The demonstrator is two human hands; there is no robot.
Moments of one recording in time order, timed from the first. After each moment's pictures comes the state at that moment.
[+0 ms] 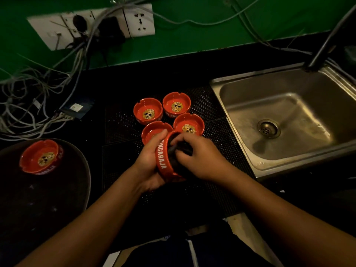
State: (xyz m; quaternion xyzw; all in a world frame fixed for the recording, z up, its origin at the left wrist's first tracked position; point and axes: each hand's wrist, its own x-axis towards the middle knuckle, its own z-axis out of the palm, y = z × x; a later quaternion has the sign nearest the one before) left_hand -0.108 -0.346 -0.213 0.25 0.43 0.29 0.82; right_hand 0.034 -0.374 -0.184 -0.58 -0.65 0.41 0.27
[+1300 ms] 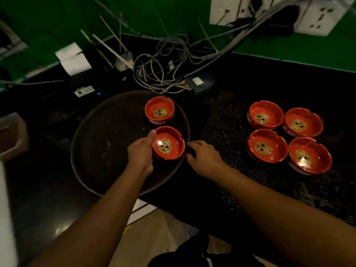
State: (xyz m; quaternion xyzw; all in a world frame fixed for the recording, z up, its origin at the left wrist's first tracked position) left_hand -0.346 -0.400 -0.271 -0.01 0.71 0.59 0.39; right_hand -0.181 -0.334 -0.281 -0.46 -0.81 0.36 -0.03
